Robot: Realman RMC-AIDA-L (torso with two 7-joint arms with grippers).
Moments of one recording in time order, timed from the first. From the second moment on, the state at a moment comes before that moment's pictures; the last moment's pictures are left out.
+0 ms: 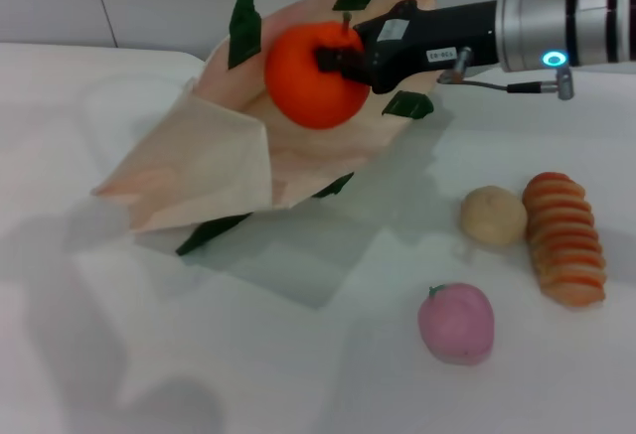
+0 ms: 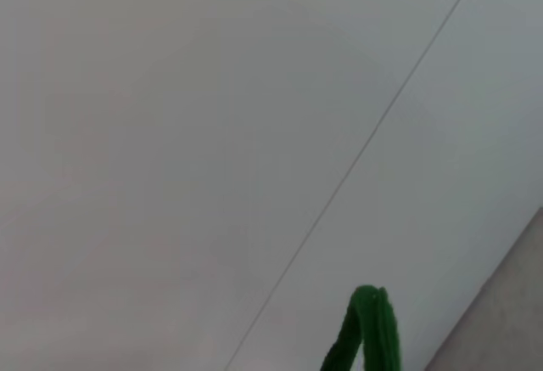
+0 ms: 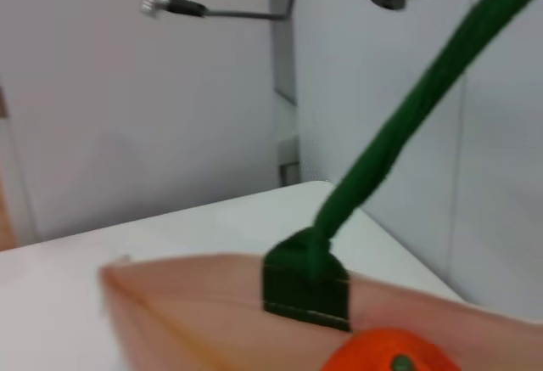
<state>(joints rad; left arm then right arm) -1.19 -1.82 2.86 -0.68 -0.46 1.65 -2.02 1.09 2.03 -0.74 -0.40 1.07 1.26 -1.64</state>
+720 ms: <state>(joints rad) -1.21 -1.82 2.86 -0.68 -0.50 1.66 -2.03 1.17 2.03 -0.78 -0.26 1.10 0.93 -1.64</state>
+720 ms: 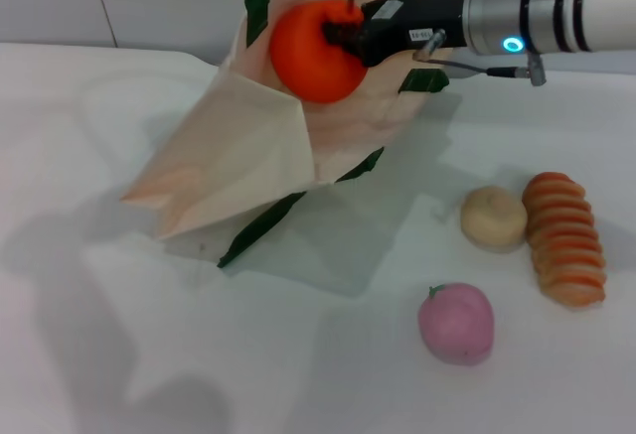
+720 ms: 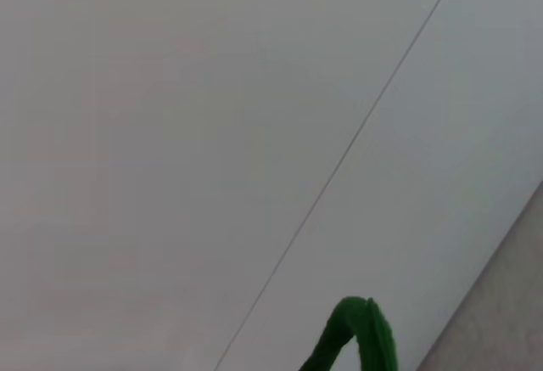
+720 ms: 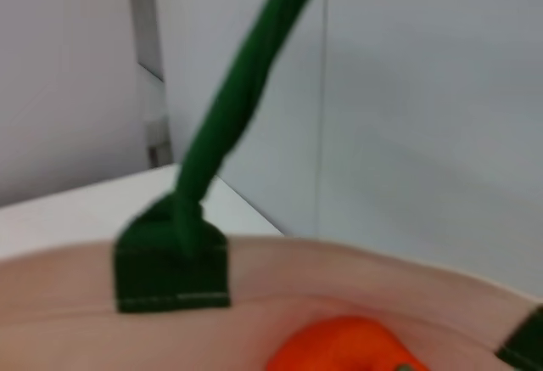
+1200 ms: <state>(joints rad) -1.22 -1.82 2.86 -0.68 -0.52 1.66 -2.03 1.17 2.04 -0.82 -0.24 1.10 0.81 -1.64</state>
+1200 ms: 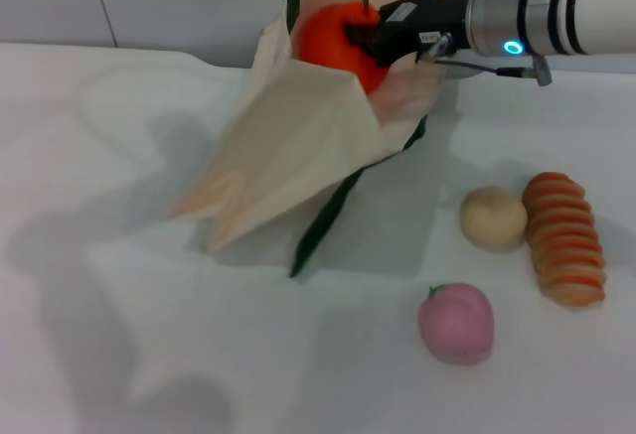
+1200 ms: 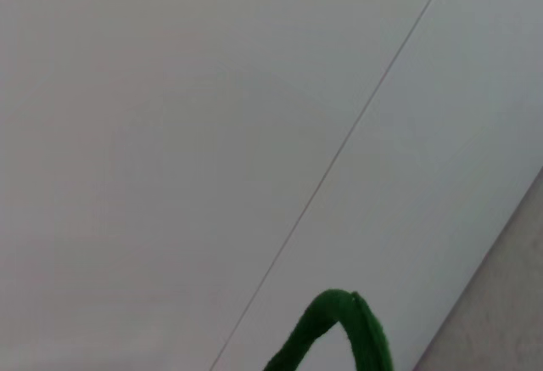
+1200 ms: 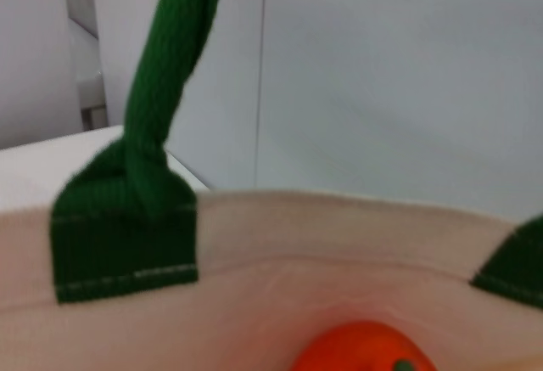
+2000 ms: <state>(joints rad) -1.19 -1.82 2.86 -0.68 -0.53 1.65 -2.03 1.18 2.04 -0.86 -0.24 1.10 0.85 -1.71</state>
